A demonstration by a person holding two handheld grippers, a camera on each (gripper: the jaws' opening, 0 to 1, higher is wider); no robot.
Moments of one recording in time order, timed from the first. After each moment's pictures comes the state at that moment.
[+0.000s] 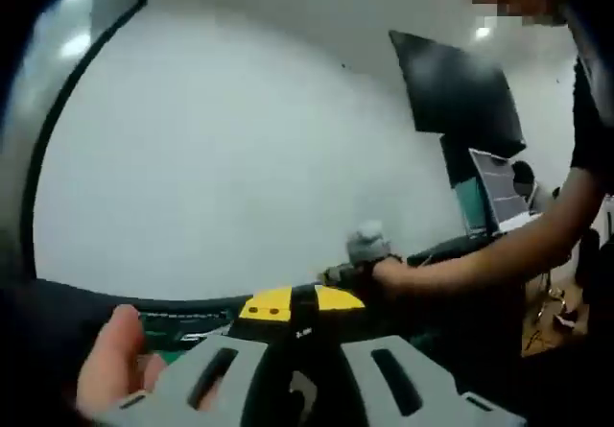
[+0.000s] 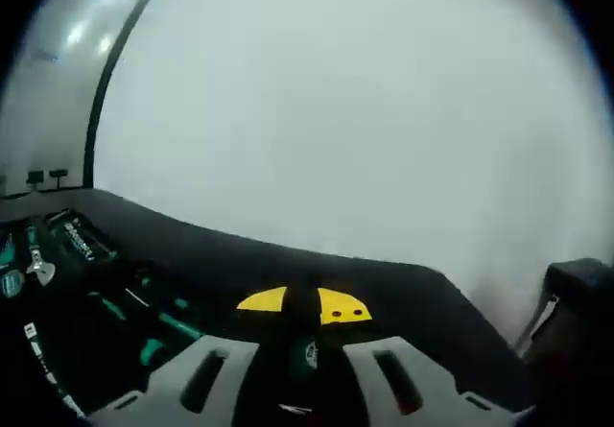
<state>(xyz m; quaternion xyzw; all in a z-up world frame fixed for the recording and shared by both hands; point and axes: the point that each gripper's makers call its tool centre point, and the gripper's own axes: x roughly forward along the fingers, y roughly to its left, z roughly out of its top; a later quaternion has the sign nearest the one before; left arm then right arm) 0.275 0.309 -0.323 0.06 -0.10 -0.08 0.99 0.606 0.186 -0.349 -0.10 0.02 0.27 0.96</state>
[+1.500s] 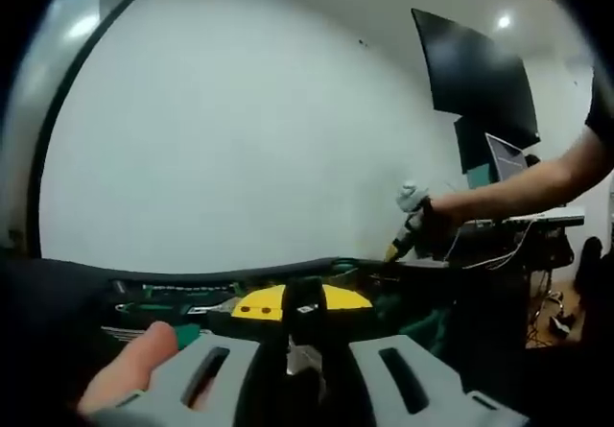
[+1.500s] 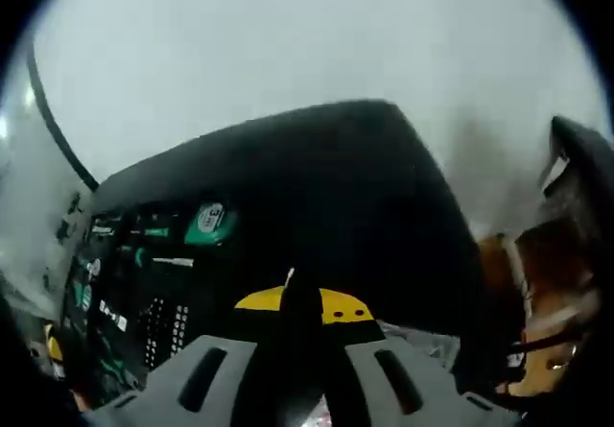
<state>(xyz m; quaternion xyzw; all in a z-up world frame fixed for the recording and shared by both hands) 0.280 0.305 -0.337 0.02 -0.07 -0.10 0.99 0.604 0.039 -0.413 0.03 0.44 0.27 0.86</state>
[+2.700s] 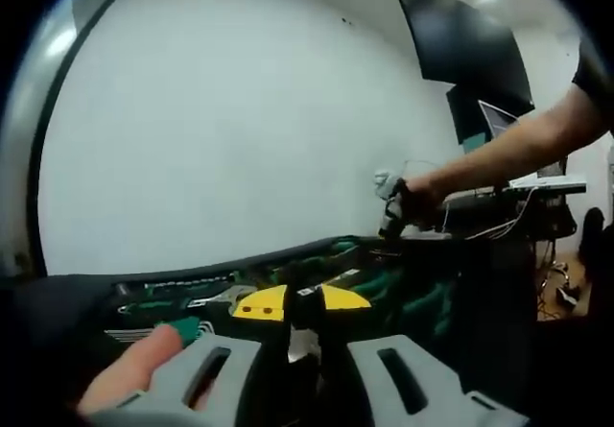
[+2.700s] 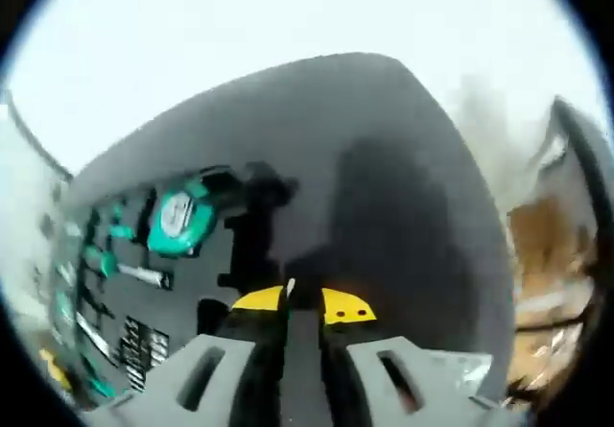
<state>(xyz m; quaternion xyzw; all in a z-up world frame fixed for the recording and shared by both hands) 0.283 0.304 -0.351 0.06 -0.04 -0.09 0.99 0.568 0.056 -0.439 -0.09 0.48 0.21 0.85</state>
